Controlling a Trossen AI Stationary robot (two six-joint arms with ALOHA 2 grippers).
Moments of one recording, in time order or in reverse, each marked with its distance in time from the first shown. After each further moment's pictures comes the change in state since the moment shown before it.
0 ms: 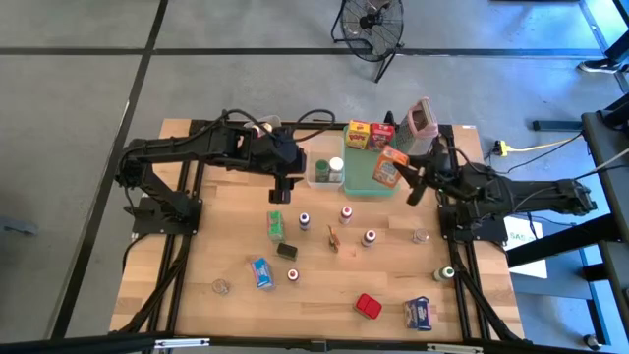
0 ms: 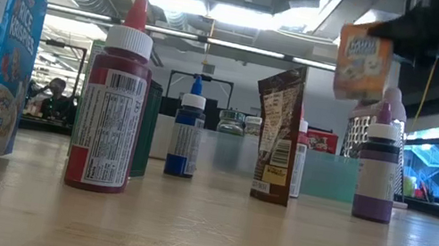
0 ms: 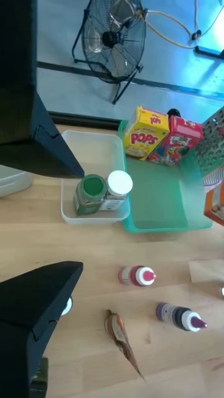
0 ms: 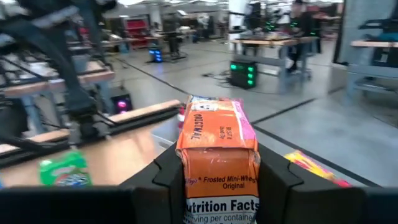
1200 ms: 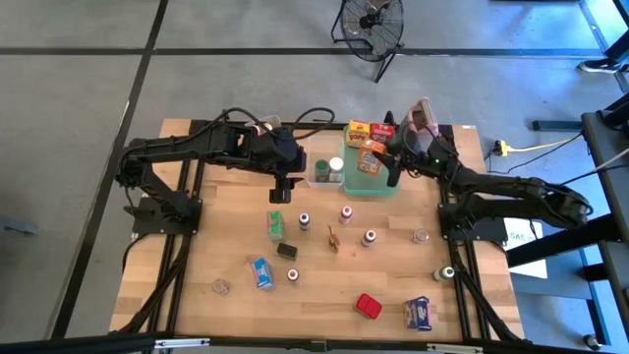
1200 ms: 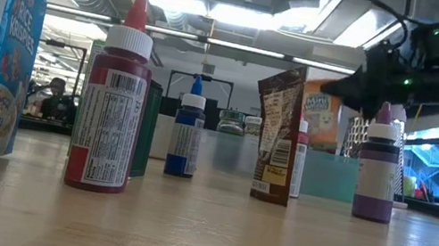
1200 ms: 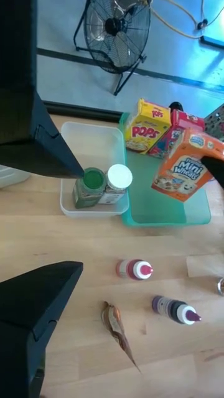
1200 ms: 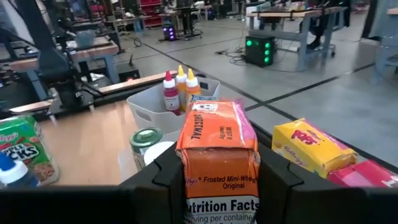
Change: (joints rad) left arm 0.011 0.000 0.001 0.000 0.034 -0.026; right arm -0.612 0.545 -0.153 0.622 -0.701 -0.031
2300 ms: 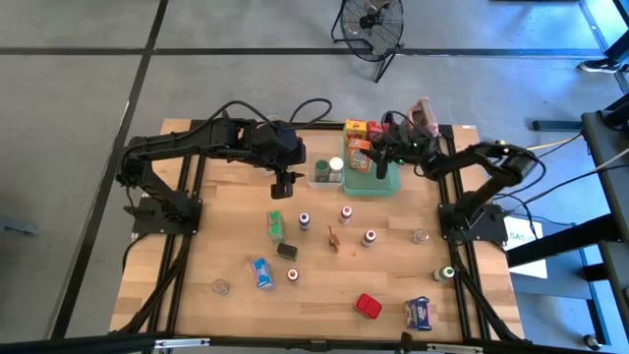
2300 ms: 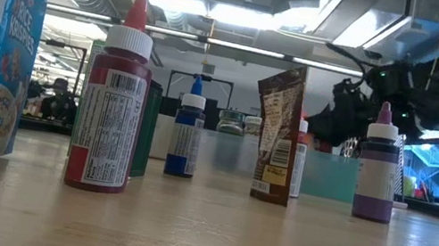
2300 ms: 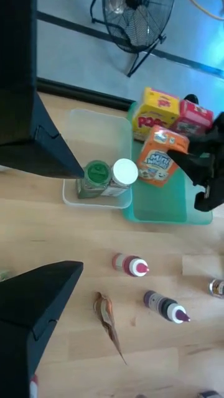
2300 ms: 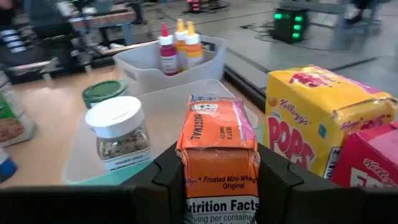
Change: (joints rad) left arm 0.055 0.000 0.000 -0.003 0.079 -0.076; right arm -0.182 0.585 0.121 0.343 -0.306 -0.104
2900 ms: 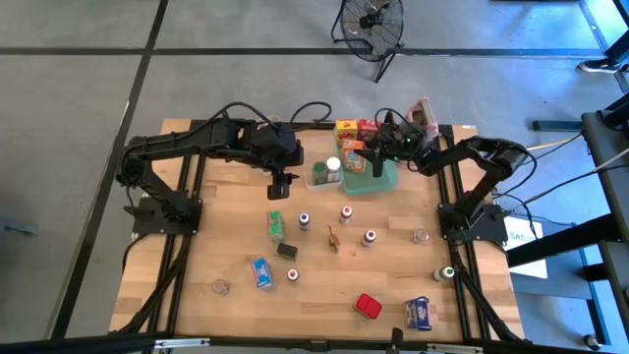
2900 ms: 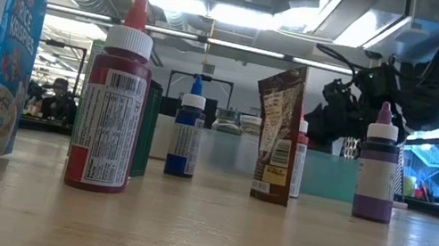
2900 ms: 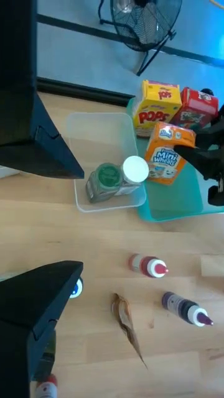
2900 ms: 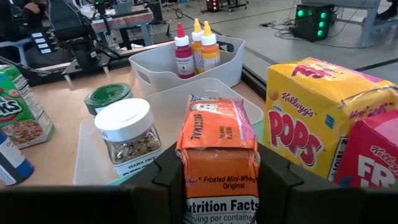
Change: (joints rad) left arm 0.005 0.000 0.000 -0.057 0.000 0.016; right arm 0.001 0.079 0.074 -0.006 -0.070 0.012
